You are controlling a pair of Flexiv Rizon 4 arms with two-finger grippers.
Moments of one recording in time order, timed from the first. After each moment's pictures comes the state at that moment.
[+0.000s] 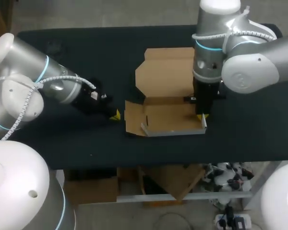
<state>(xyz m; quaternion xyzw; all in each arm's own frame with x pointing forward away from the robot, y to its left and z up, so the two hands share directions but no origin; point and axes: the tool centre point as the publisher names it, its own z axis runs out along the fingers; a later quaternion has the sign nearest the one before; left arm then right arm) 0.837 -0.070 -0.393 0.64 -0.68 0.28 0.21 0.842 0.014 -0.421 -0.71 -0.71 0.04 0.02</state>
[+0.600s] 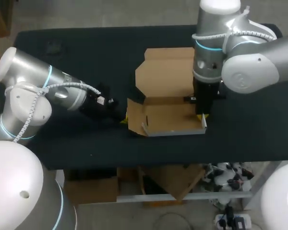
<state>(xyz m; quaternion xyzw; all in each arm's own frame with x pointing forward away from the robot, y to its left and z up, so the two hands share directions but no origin) 0.827 -0.107 -0.398 0.61 -0.67 0.32 0.26 0.842 0.014 -0.421 -0.71 -0.71 0.04 0.02</state>
